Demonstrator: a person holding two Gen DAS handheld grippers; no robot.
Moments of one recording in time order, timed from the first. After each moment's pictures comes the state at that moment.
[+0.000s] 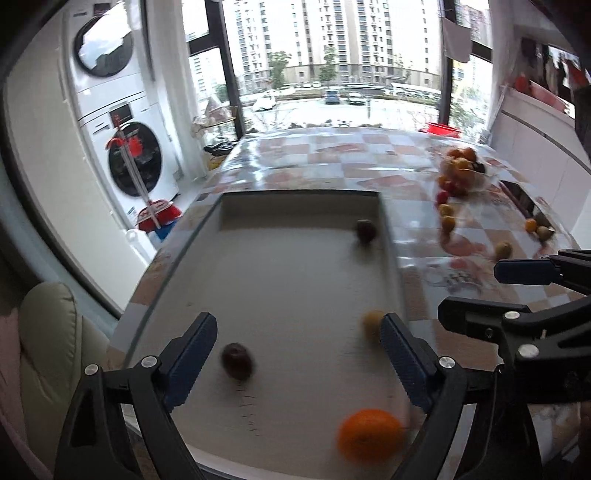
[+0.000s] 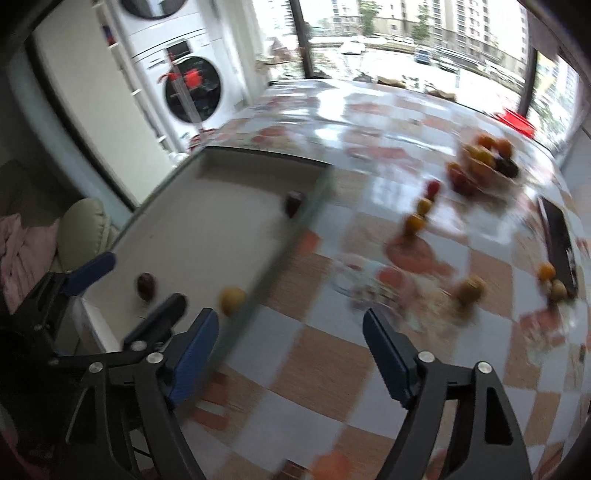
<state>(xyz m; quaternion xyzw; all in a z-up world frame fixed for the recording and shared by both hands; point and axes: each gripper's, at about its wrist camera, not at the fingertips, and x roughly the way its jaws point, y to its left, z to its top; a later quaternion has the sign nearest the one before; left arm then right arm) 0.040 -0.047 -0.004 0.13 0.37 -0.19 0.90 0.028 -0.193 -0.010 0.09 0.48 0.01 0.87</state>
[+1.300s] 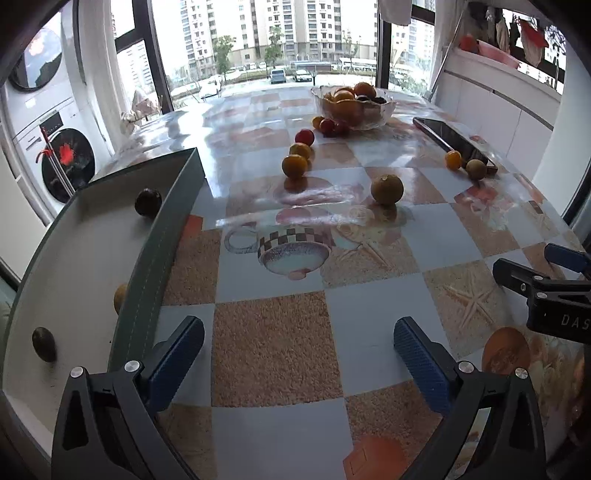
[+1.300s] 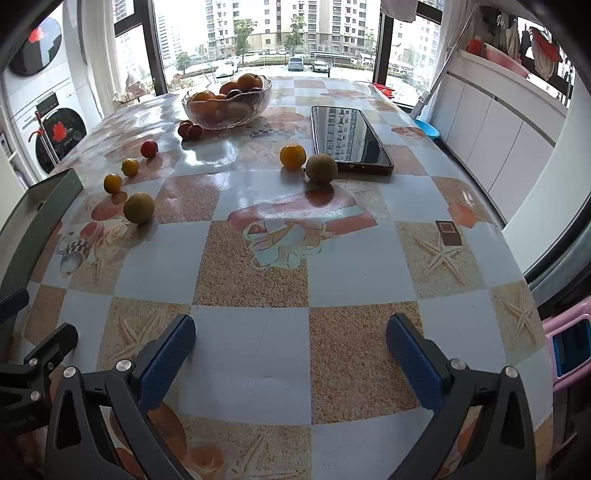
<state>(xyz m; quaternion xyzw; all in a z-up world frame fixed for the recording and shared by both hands) -0.013 -0.169 -0.060 0.16 0.41 -0.28 0.86 -0.088 -0.362 -0.073 0.12 0.44 -0.24 0.86</state>
